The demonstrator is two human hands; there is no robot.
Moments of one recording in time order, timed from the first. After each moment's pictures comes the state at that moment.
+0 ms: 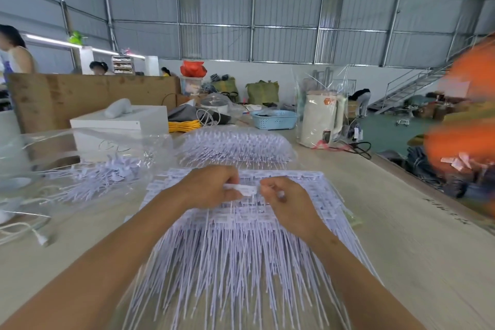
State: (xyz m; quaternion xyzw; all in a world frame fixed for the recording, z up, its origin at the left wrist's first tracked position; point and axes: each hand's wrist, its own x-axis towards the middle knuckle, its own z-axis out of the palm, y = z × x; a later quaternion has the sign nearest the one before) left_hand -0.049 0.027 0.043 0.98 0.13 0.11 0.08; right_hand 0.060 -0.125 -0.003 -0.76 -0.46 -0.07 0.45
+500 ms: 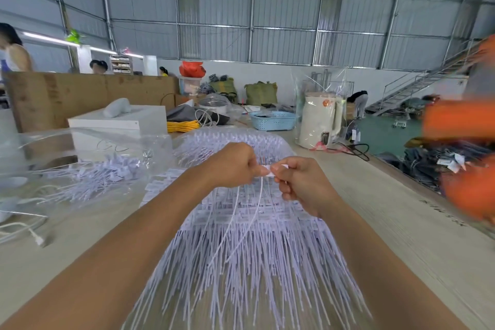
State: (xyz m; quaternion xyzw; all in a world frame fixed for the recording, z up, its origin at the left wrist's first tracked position) left_hand -0.026 -0.005 0.081 0.97 0.11 0.15 0.16; right_hand 0.066 -0.136 0.044 -0.63 -0.34 0.19 0.67
